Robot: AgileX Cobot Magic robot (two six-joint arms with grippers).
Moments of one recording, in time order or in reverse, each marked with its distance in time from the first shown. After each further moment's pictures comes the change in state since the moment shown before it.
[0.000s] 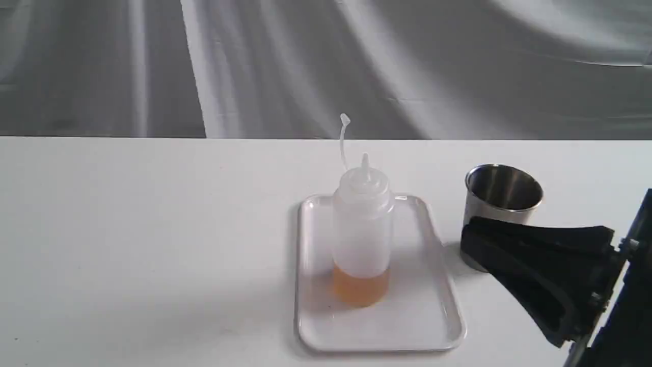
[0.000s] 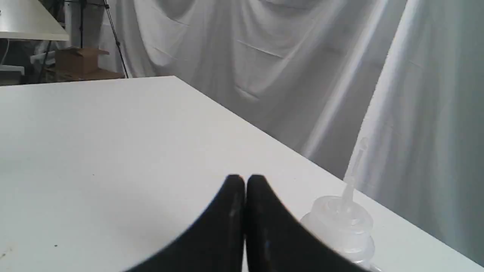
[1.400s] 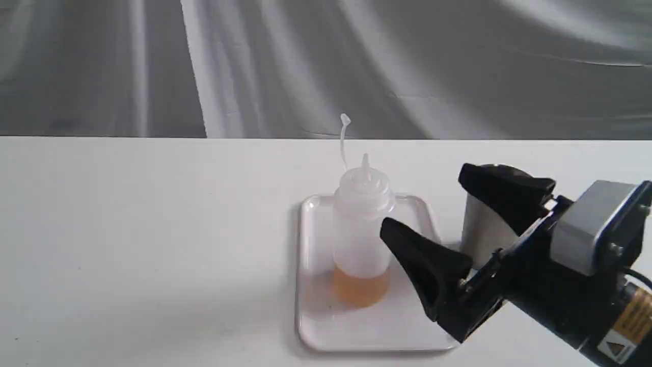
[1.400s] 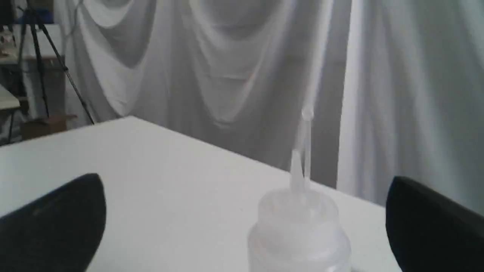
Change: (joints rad) left arm 0.000 0.000 0.000 0.000 0.000 0.000; right arm -0.127 0.639 -0.002 0.308 -0.708 -0.273
